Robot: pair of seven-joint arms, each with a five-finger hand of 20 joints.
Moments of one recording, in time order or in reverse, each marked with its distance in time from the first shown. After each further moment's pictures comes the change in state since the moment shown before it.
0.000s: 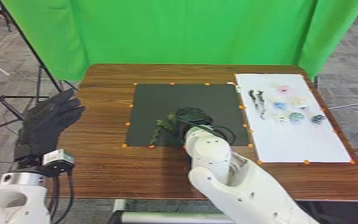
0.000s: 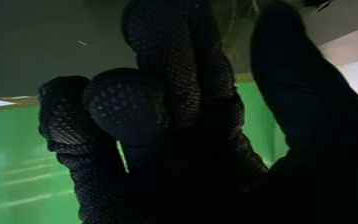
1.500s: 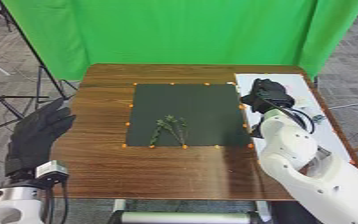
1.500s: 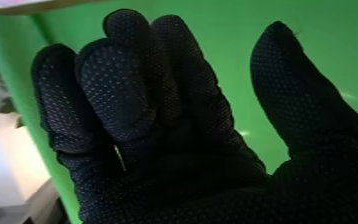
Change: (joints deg) left arm 7.2 3.2 -0.1 -1.2 -4.9 4.7 8.7; right arm -3.4 26.6 11.9 -7.9 5.6 21.9 1.6
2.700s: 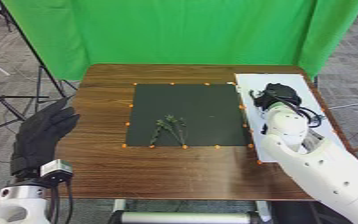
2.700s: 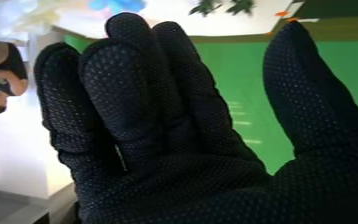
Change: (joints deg) left arm -1.9 -0.7 1.9 0.2 0.0 0.2 -0.6; right arm 8.3 -3.4 -3.2 15.0 1.5 -8.1 3.4
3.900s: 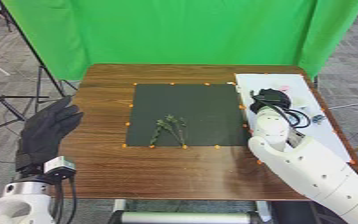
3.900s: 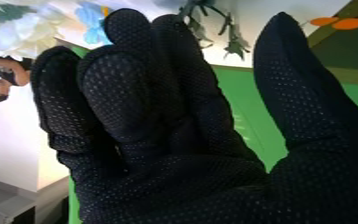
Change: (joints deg) left arm -2.9 -3.1 0.4 0.8 2.3 -2.4 -3.2; right arm 5.2 -2.6 -7.9 7.6 -1.8 -0.5 3.2
